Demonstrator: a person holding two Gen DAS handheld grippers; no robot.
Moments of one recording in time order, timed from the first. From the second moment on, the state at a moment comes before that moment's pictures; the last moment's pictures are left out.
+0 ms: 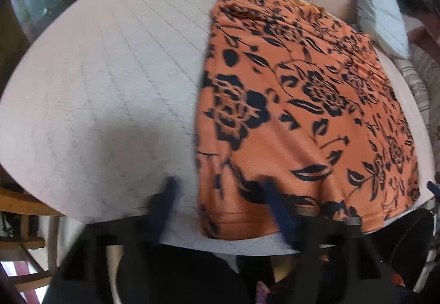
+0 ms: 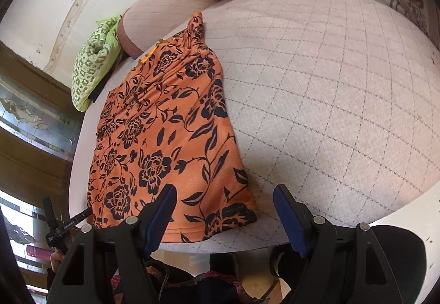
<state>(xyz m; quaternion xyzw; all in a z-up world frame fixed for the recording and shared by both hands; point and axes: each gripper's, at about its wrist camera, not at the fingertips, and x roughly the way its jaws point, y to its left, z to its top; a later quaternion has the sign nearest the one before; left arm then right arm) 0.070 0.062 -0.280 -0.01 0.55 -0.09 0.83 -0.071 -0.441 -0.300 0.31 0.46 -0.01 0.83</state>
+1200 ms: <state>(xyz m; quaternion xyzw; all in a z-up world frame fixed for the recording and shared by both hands) 0.056 0.102 -0.247 -0.06 0.50 -0.14 0.85 -0.056 -0.406 -0.280 0.25 0.42 0.03 0.87</state>
